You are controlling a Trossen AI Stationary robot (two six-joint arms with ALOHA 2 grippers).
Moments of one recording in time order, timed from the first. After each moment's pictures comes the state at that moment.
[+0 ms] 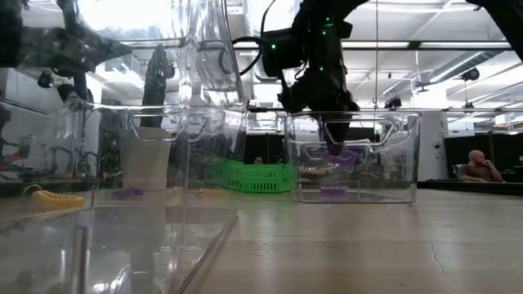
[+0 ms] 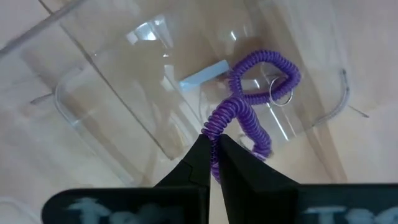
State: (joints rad) left arm 0.00 0.04 0.11 0.08 -0.38 -1.28; right arm -0.18 1.98 1.59 -1.21 -0.03 0.39
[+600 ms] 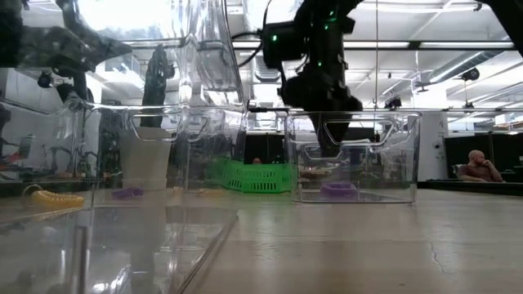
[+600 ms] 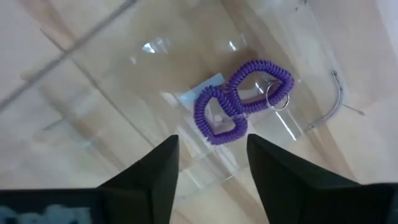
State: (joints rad) left arm 0.00 0.04 0.11 0.08 -0.36 -1.29; right arm -0.17 1.95 1.58 -1.17 0.00 0.50
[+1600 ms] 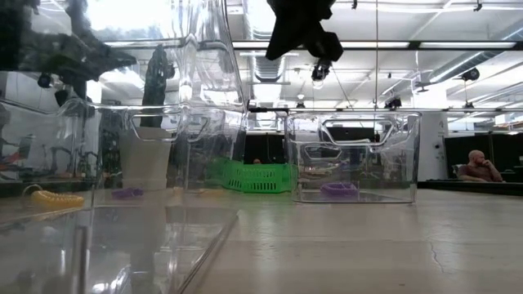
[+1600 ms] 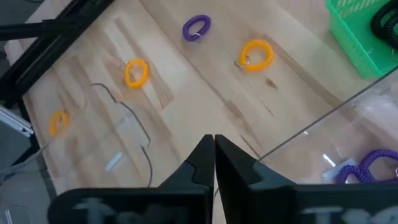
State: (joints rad) left arm 0.00 0.14 0.11 0.06 -0.31 -1.39; right arm 0.03 1.72 1.58 -0.77 0.07 0.76
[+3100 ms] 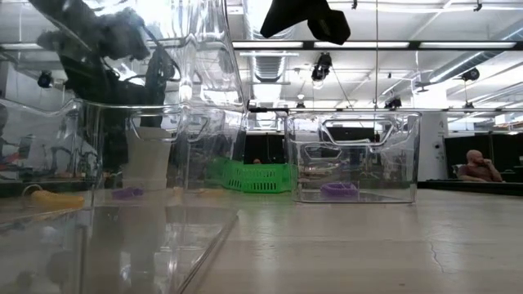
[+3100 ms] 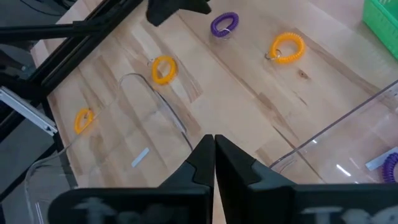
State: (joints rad) left arm 0.09 1.09 0.58 -0.62 -0.19 -0.88; right arm 0.18 1.72 1.58 -0.72 0.19 0.88
